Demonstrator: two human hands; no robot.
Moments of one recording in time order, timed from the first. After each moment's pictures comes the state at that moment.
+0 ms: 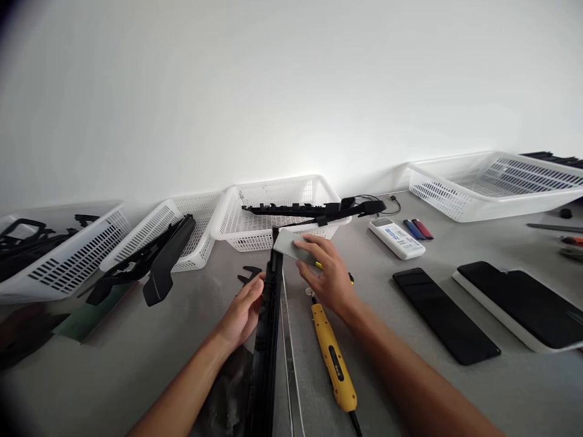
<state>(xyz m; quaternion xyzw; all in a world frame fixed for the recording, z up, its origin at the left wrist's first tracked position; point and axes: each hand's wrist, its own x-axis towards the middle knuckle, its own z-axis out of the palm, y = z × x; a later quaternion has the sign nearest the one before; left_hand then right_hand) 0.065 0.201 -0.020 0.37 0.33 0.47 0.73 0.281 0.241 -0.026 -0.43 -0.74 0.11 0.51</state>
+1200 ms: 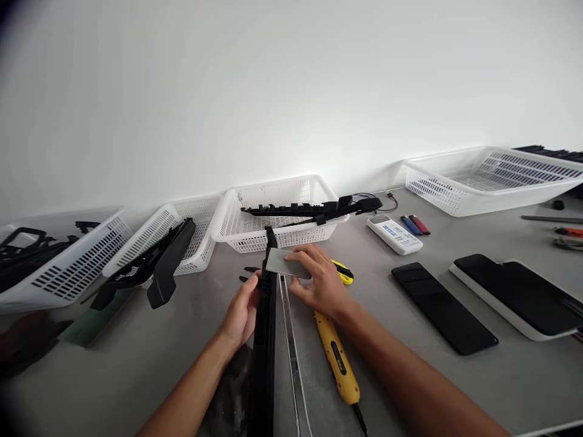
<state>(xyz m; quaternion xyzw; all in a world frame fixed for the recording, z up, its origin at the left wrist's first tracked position) 0.065 0.204 -0.032 0.34 0.33 0.52 0.71 0.271 0.234 -0.025 -0.40 -0.77 0.09 0.48</state>
